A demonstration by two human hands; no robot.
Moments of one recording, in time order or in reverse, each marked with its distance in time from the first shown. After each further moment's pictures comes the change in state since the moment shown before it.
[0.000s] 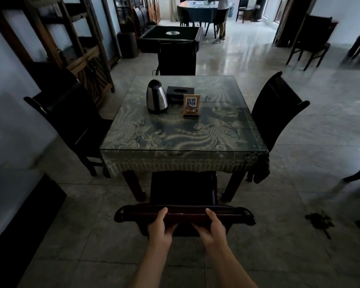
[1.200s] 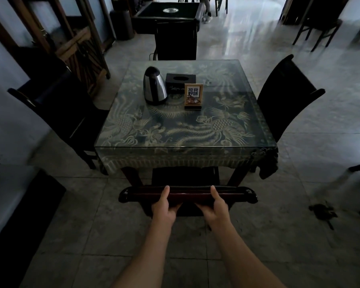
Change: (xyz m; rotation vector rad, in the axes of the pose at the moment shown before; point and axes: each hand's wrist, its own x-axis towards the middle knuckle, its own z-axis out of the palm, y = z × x) left_hand 0.046 0.038 0.073 -0.003 0.035 -0.084; right_hand 0.065 -0.024 0.064 0.005 -0.050 0.018
